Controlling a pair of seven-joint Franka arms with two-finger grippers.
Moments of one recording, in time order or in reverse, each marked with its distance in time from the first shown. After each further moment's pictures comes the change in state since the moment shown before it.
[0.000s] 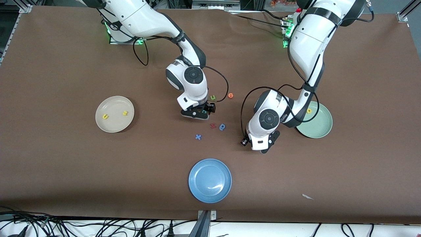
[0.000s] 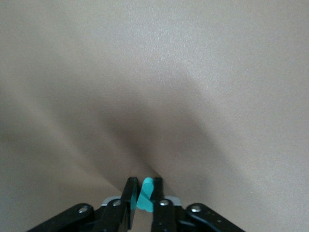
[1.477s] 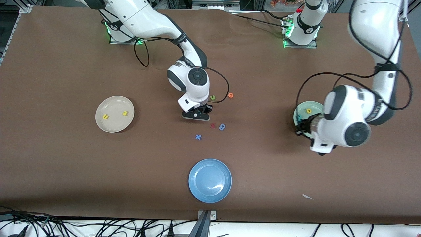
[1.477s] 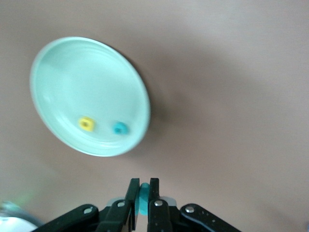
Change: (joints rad) left arm 0.348 -0.242 0.002 0.059 -0.014 -0.696 0.626; right arm -0.008 -0.018 -0.027 0.039 -0.041 -0.140 -0.100
